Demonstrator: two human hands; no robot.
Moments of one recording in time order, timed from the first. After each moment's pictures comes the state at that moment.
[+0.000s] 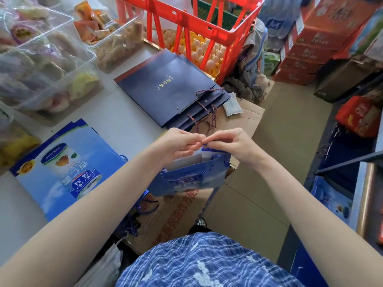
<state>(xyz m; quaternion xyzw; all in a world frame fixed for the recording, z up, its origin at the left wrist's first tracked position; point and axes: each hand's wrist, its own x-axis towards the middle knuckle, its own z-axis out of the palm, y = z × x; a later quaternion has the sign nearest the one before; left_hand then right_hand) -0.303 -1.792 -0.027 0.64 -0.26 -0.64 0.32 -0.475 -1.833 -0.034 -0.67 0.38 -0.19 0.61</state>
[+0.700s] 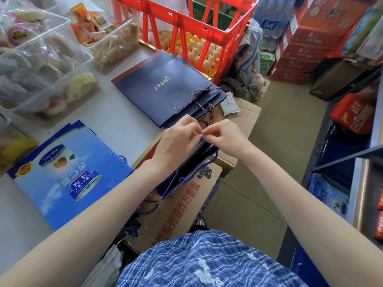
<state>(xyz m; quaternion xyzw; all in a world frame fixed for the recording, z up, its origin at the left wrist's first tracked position) -0.307 -1.777 -0.049 0.61 -0.70 -0.14 0.35 -0.452 -1.838 -0.031 -0.77 0.49 -0.12 0.39</state>
